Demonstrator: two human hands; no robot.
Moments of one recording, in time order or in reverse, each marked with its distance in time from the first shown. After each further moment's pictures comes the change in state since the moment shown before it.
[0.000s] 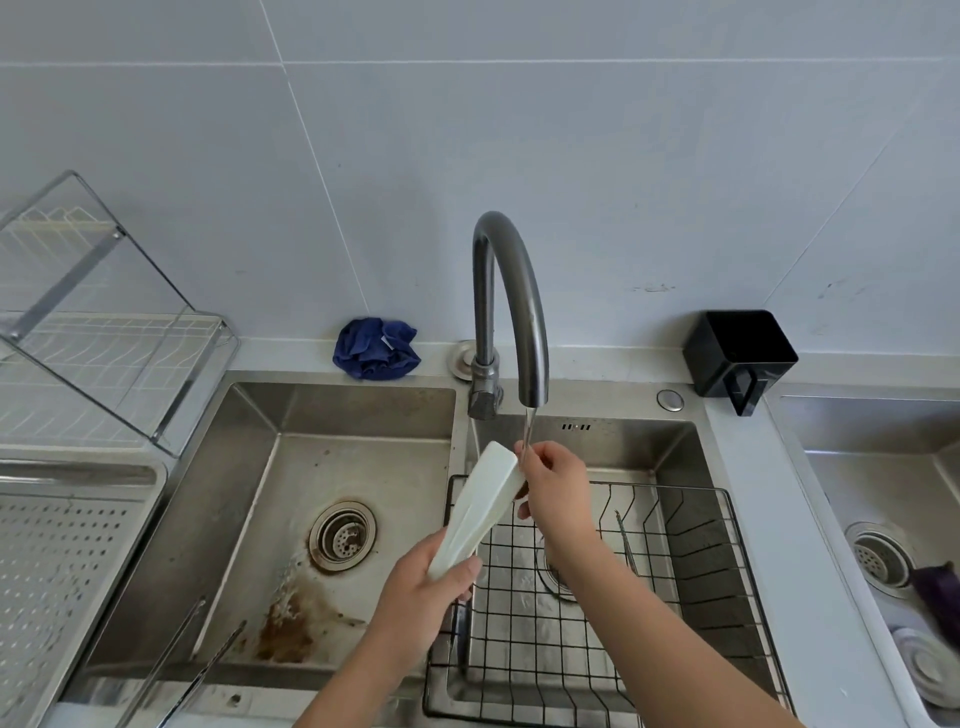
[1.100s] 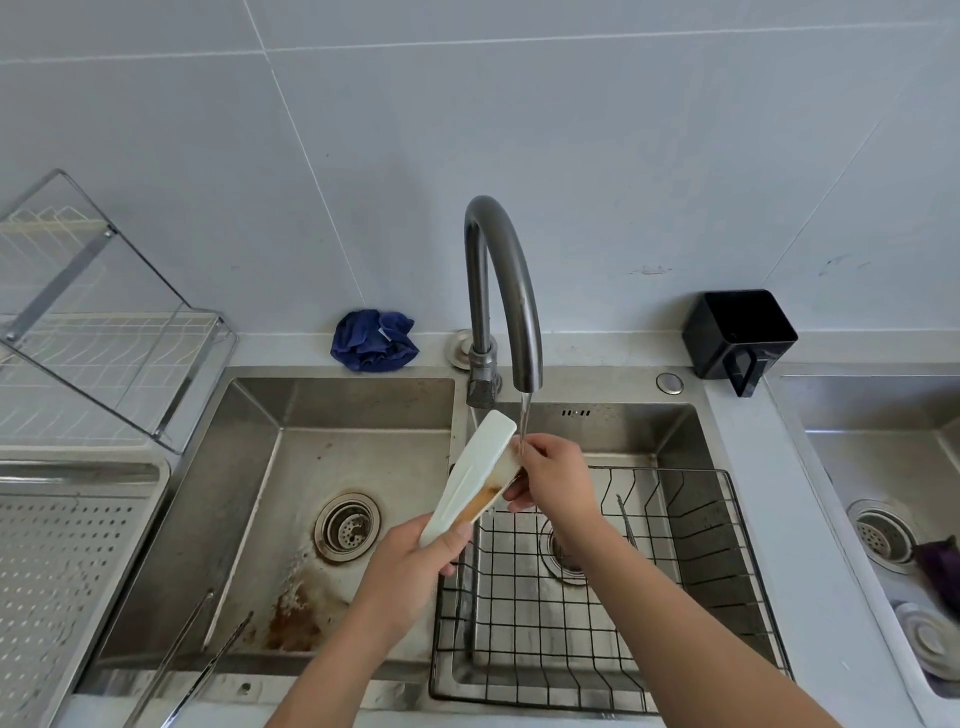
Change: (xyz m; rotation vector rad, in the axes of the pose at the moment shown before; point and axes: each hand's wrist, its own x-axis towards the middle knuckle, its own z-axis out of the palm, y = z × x) left_hand -0.001 0.029 -0.010 0.098 0.008 -0.007; right_hand 0.007 0.005 -0.007 -0.019 -0.150 0.042
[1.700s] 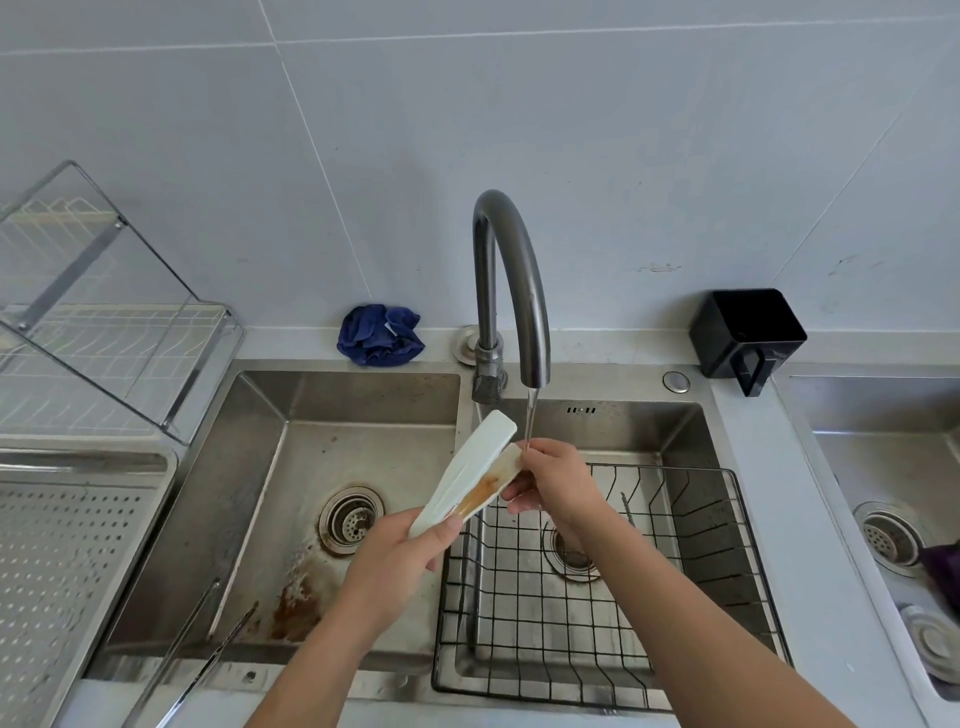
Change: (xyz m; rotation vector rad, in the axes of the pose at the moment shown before) left_hand 0.005 -0.007 -0.018 0.175 0.072 -0.047; right_hand 0.003 0.004 -0.003 0.119 -0.184 0.127
